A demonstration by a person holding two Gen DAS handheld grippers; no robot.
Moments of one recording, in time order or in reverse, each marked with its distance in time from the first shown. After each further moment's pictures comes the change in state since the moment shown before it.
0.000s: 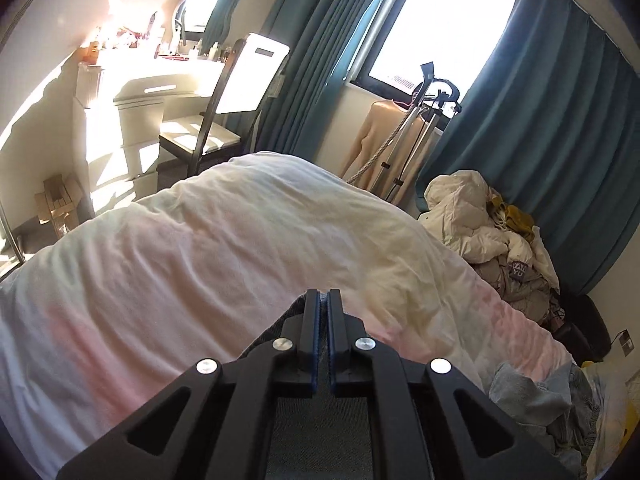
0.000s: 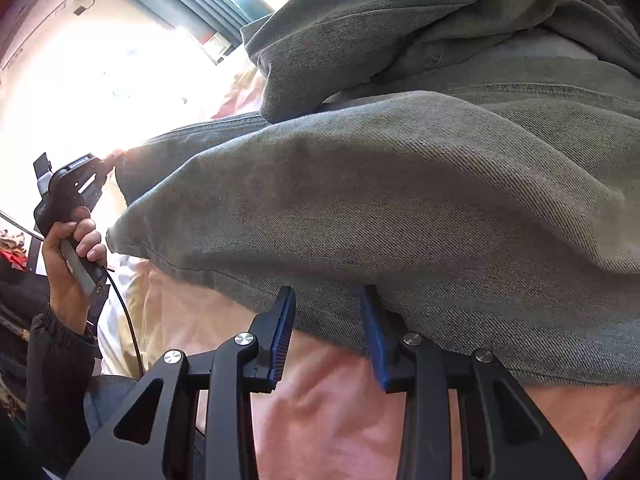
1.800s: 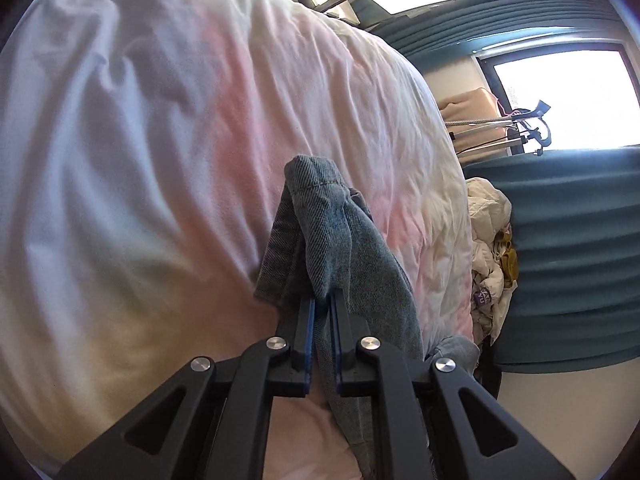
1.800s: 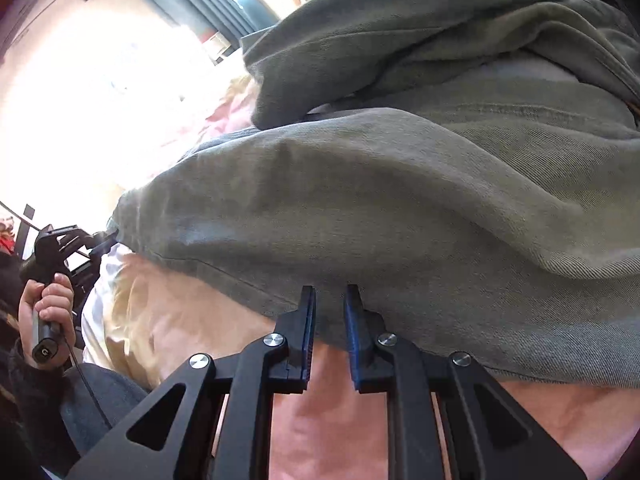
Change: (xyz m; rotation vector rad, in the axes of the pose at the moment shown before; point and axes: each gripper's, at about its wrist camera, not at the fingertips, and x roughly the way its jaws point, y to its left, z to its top) left arm -0.043 0.096 -0.103 -0.677 0.381 -0.073; right arm -0.097 -0.042 -0.042 -0.092 -0.032 -0.044
